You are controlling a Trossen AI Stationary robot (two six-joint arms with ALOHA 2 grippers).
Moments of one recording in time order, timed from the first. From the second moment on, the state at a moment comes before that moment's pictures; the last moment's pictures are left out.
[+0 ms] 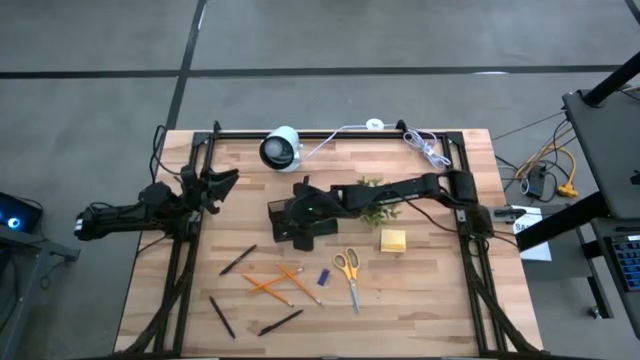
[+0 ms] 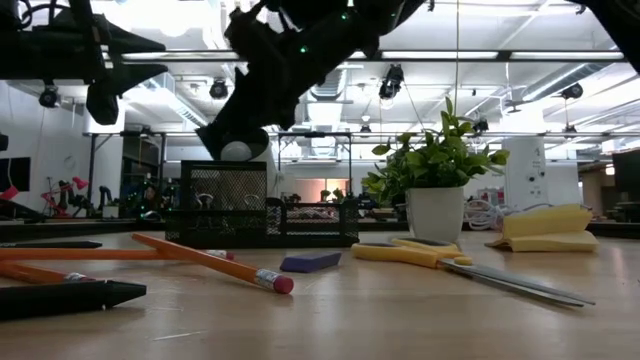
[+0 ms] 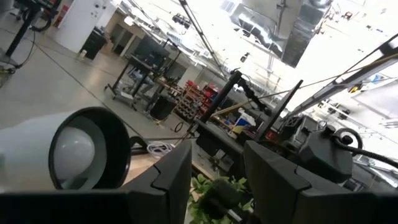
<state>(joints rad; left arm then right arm) 0.06 0.06 0.11 0.17 -0.42 -0.52 0.01 2.10 1.63 -0.20 -0.02 -0.01</state>
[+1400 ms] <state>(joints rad) 0.06 0.06 0.11 0.17 -0.42 -0.52 0.01 2.29 1.83 -0.50 0.02 -0.19</state>
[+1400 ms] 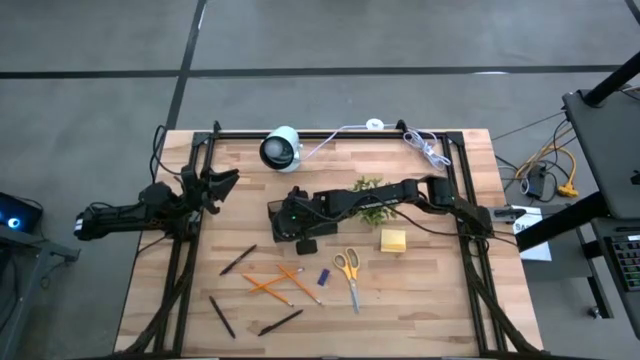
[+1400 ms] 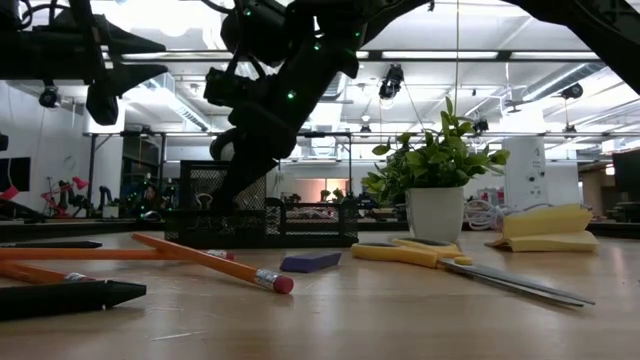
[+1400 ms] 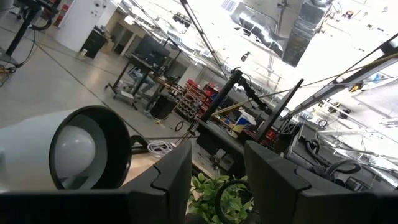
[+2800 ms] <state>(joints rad) 0.06 0.06 0.11 0.17 -0.42 -0.52 0.04 2.27 2.12 -0.89 0.03 -0.05</state>
